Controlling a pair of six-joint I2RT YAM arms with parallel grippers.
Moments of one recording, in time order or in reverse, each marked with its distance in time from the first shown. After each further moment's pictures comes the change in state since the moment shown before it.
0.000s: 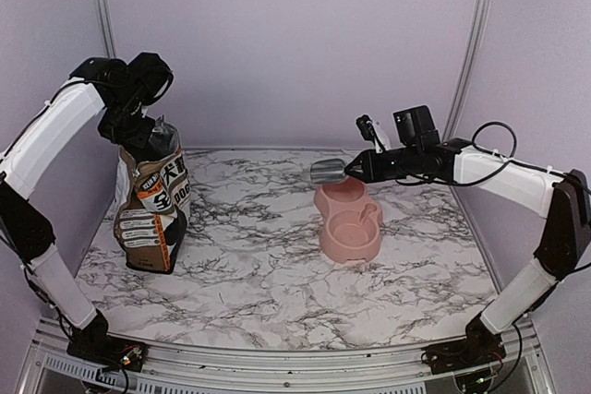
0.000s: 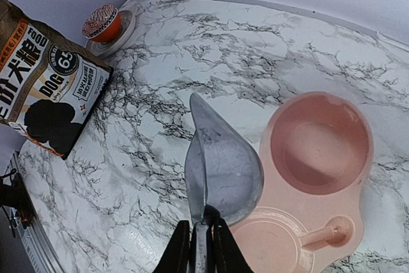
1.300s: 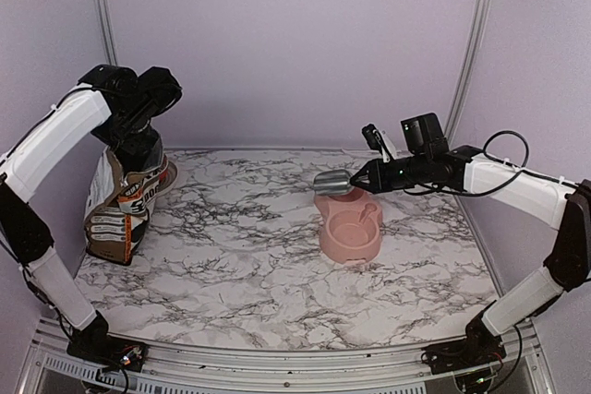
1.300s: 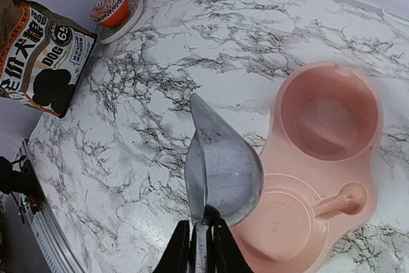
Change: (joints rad) left arm -0.050 -0.018 -0.092 -0.056 -0.332 -0.039; right arm 0.000 -0.089 -0.088 -0.037 -0.035 0.014
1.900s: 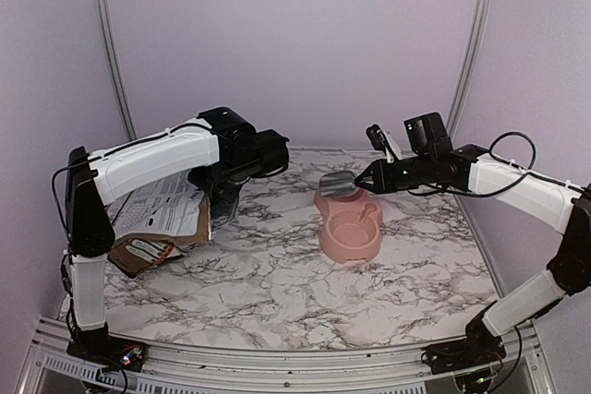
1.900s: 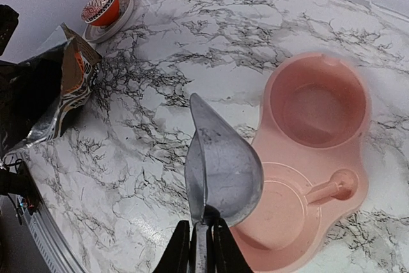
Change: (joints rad) left arm -0.411 0.381 0.092 -0.041 0.132 -0.429; right arm 0.000 -0.031 0.000 -0.053 0.042 0.005
